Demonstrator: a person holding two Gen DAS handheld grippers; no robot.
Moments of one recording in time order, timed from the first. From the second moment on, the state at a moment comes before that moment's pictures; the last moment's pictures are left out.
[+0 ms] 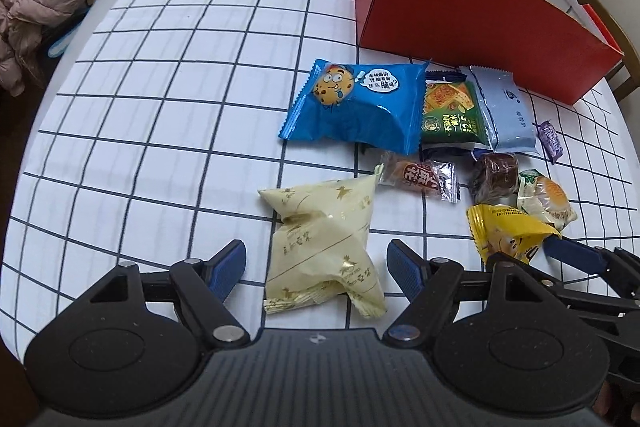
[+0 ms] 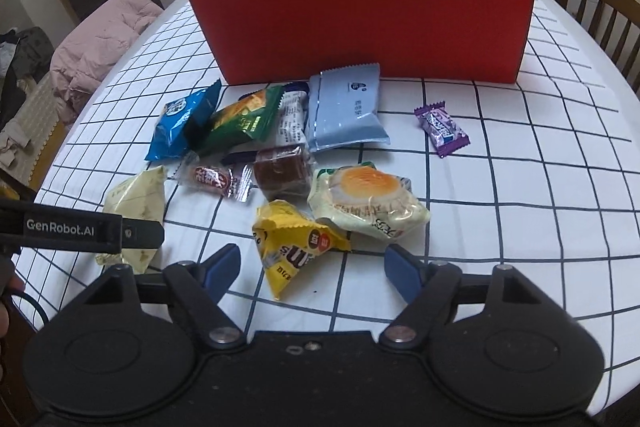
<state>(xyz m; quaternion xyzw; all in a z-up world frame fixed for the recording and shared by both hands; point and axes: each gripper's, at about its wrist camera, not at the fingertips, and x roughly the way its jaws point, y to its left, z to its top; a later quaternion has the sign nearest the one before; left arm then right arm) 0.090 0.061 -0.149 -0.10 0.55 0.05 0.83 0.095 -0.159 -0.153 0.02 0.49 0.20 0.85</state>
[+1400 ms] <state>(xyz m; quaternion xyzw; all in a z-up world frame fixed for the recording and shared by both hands) 0.062 0.038 -0.081 -0.08 0.50 0.02 0.86 0.060 -0.168 -0.082 0.00 0.42 0.23 0.88</state>
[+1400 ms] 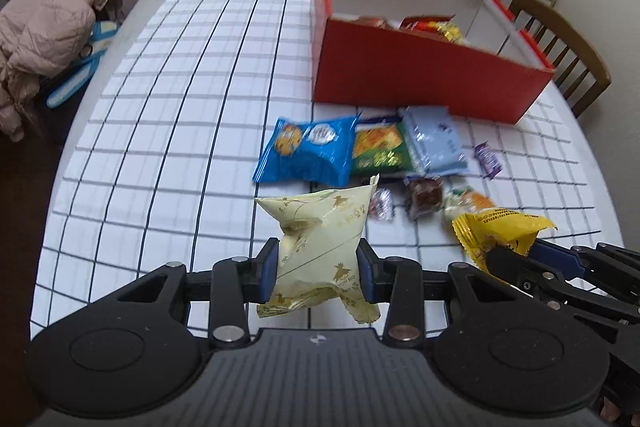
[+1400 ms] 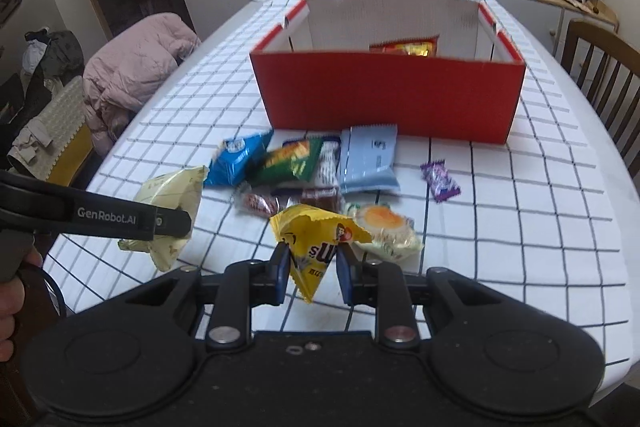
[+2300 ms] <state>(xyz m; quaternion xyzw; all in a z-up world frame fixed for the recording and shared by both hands) 0.139 0.004 0.014 -0.05 0.41 -0.01 0.91 0.139 -0.208 -0.008 -0.01 0.34 0.19 0.92</state>
